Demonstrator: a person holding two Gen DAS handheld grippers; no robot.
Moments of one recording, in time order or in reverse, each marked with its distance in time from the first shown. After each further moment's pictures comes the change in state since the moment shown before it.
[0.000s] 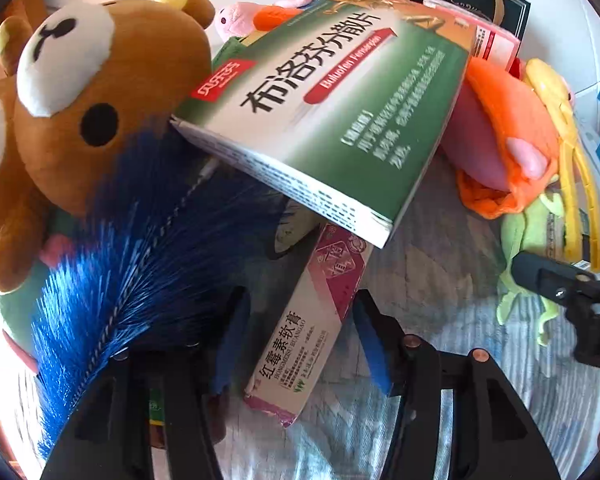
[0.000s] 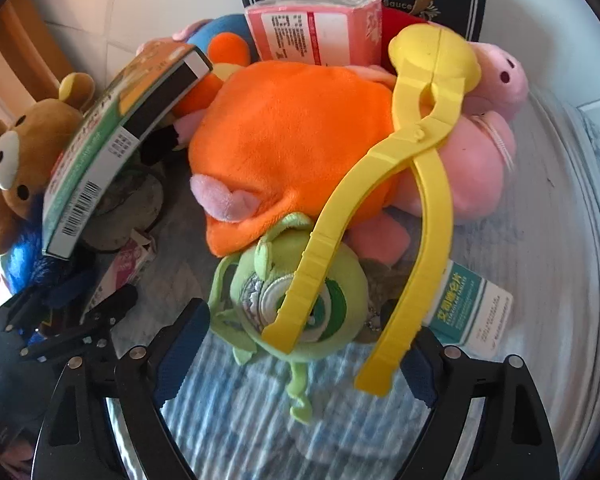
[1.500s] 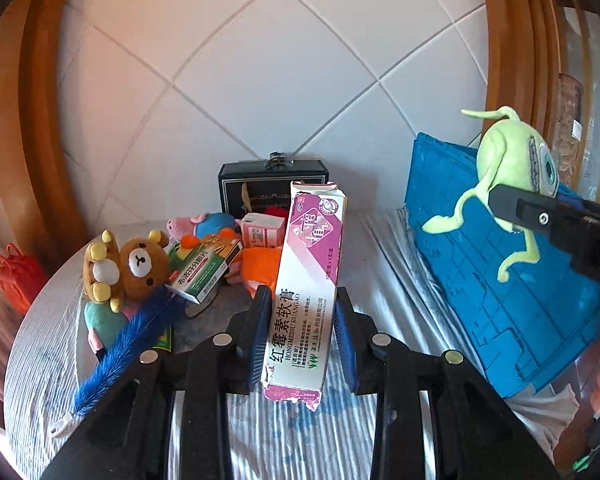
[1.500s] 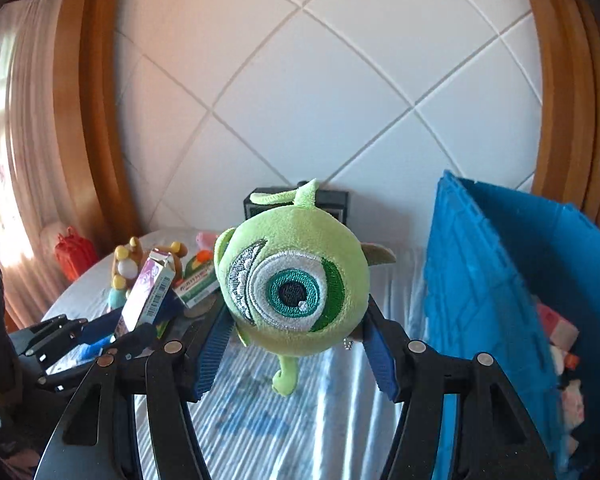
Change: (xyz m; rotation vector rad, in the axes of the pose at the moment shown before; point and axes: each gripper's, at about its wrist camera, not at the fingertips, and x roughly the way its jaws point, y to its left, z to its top) left arm -0.347 -0.094 -0.120 0.087 -0.548 -0.238; right arm -0.390 -0.027 -0.163 -0.073 -0.665 -0.105
